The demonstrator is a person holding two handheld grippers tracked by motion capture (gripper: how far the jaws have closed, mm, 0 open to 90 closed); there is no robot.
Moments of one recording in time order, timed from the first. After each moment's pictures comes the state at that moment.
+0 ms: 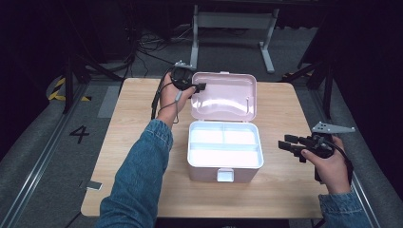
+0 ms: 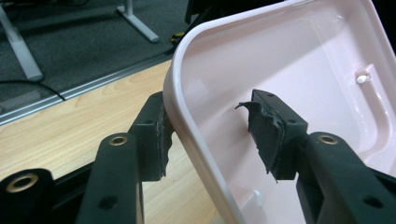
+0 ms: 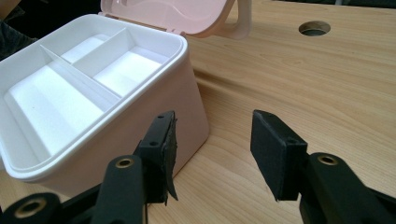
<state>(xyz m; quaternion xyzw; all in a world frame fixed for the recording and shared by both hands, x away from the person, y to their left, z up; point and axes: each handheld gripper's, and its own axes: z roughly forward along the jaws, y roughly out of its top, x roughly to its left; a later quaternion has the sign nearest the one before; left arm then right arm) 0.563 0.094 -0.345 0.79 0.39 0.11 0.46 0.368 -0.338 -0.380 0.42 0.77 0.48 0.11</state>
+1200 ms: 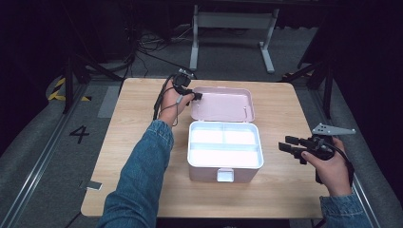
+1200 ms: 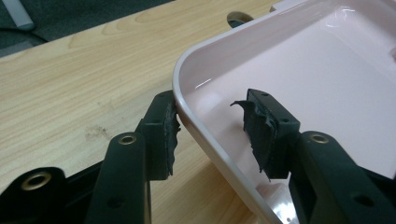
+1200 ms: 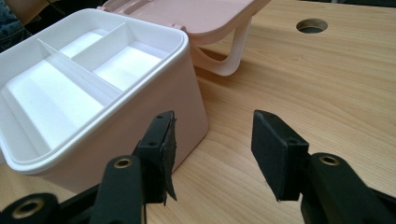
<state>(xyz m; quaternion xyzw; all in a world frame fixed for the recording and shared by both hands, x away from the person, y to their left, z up) 0.584 0.095 -0.388 0.82 0.42 0.07 0.39 0.363 -0.338 -0.379 0.42 0.77 0.47 0.11</state>
